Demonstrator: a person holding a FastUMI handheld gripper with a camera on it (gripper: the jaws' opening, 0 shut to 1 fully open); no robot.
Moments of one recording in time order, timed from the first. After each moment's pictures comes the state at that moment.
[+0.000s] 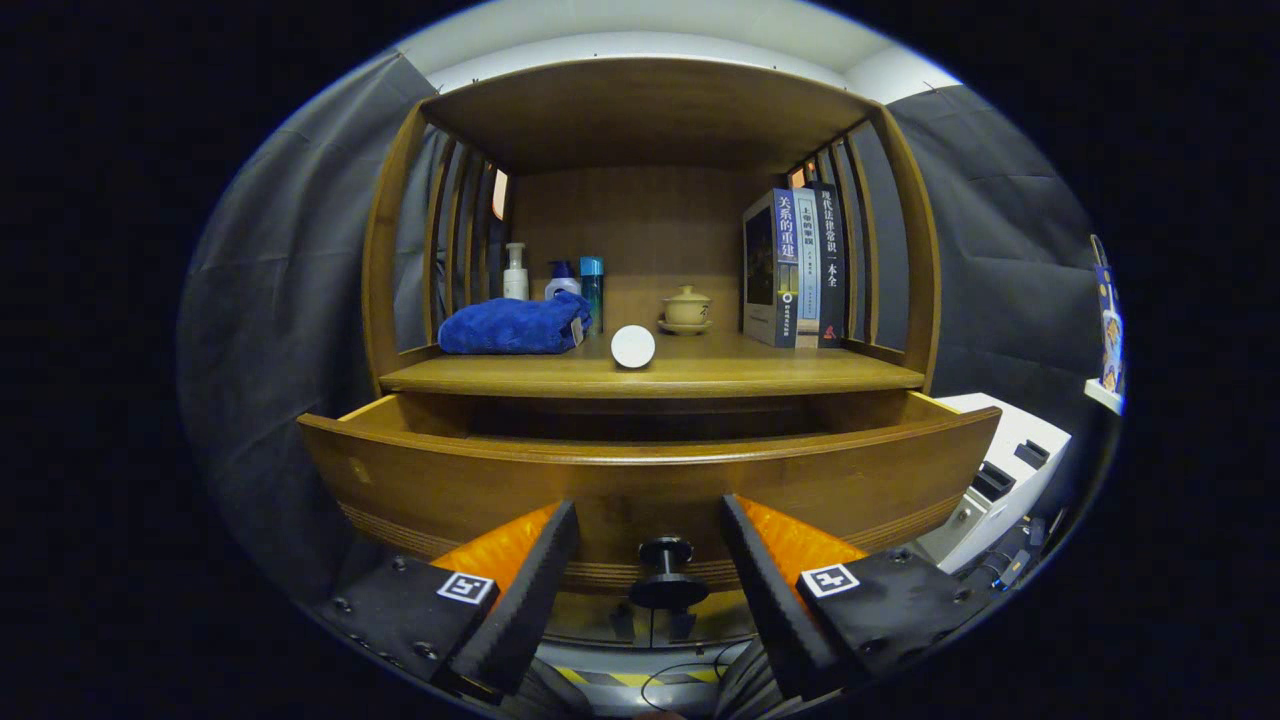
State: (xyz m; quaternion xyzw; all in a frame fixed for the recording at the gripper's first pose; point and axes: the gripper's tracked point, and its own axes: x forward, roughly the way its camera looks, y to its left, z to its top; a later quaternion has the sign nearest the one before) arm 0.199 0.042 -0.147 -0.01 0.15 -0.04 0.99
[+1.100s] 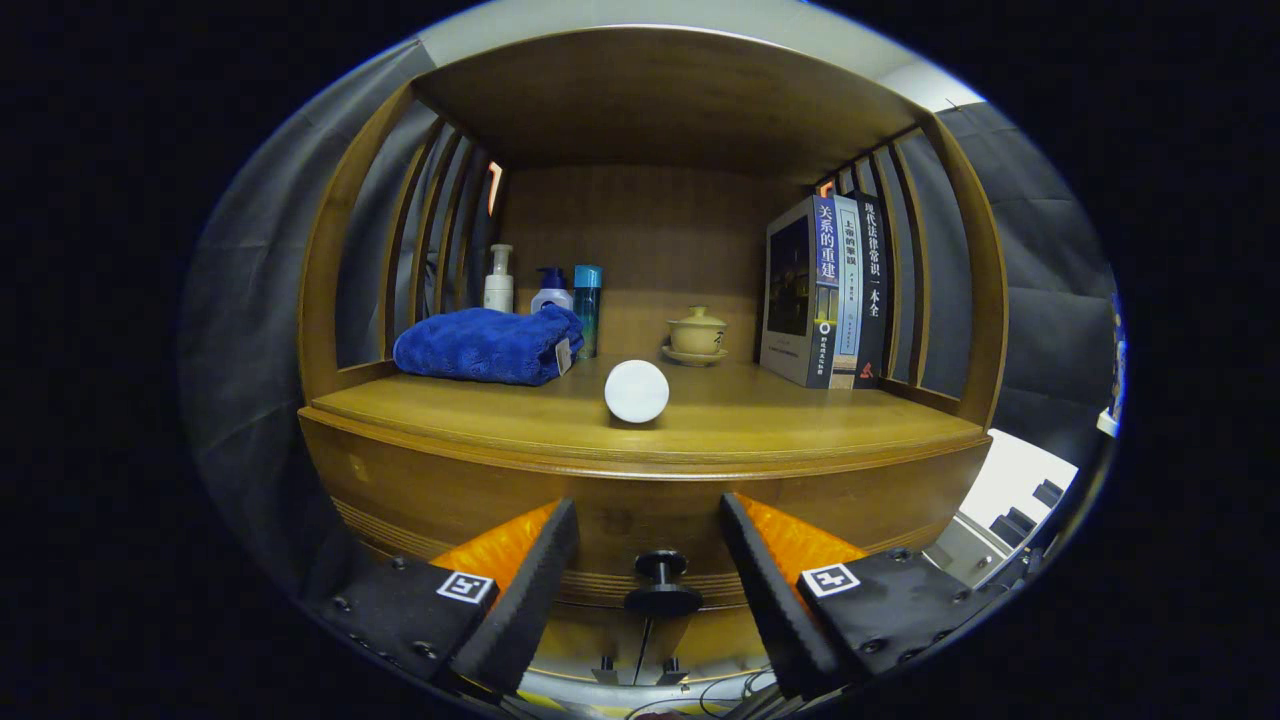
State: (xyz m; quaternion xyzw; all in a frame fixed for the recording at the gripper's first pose) arm 0.277 0.038 -0.146 -0.04 0.13 -0.04 0.99
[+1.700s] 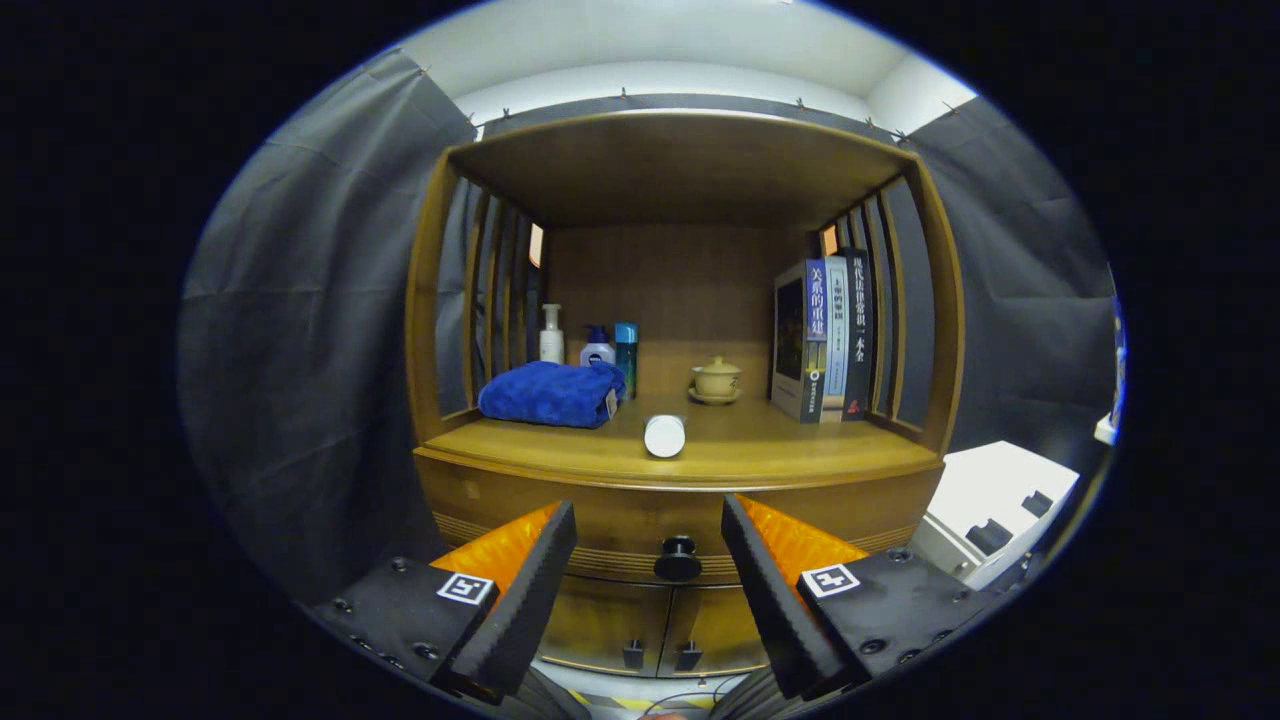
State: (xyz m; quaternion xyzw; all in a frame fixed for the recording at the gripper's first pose) arm 0.173 0.059 -0.057 -0.02 0.09 0.02 1.00
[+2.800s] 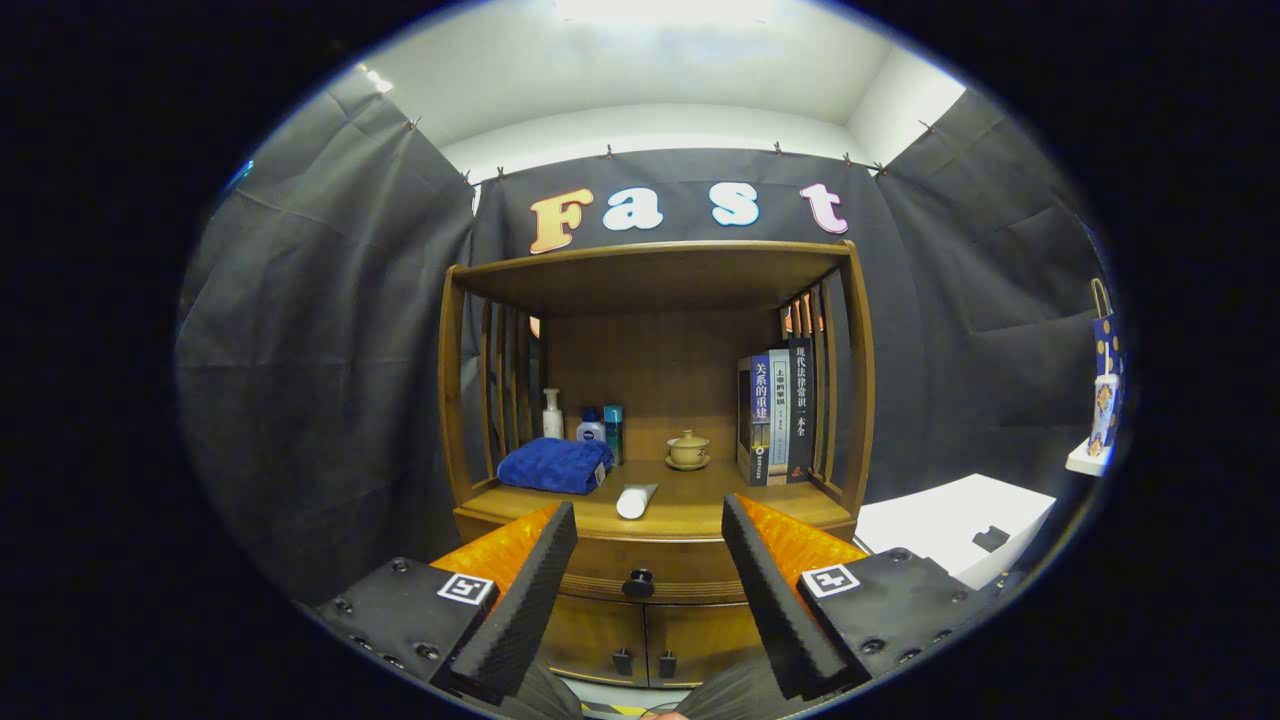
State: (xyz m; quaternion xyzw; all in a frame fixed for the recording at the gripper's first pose) arm 0.097 0.014 0.053 0.00 0.01 0.02 1.00
